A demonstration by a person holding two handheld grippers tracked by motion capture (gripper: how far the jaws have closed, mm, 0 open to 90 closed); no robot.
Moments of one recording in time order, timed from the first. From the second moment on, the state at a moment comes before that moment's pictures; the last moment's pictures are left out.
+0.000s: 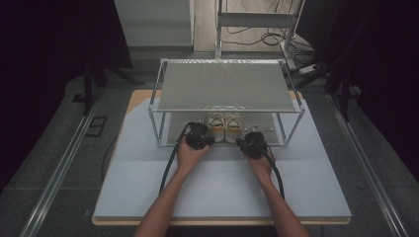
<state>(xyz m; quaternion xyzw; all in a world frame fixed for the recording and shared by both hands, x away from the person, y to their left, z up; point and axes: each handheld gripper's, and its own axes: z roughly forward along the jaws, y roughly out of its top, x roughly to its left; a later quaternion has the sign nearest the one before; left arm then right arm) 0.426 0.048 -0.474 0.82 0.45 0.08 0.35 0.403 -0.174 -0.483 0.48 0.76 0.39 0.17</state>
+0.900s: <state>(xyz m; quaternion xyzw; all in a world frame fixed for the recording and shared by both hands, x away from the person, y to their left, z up) 0.383 0.070 -0.456 0.79 0.44 0.09 0.41 0.382 -0.187 -0.479 0.46 0.75 0.43 0.18</state>
